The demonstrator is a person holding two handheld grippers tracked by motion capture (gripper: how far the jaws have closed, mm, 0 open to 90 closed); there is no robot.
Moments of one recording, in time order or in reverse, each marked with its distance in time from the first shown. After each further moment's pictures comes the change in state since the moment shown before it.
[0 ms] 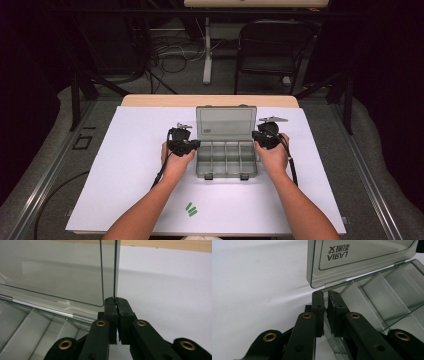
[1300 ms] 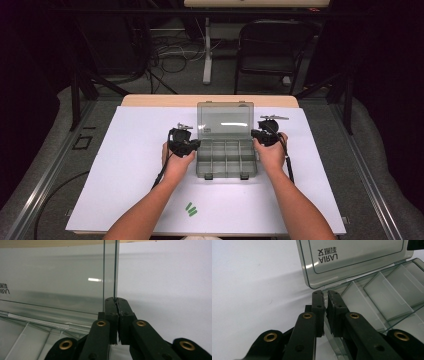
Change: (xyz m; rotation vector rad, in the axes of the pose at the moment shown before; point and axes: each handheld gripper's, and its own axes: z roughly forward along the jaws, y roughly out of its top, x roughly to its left) left arm -0.001 -0.001 0.001 -0.015 0.014 0.024; right arm -0.006 0.003 0.015 0.011 0.015 0.116
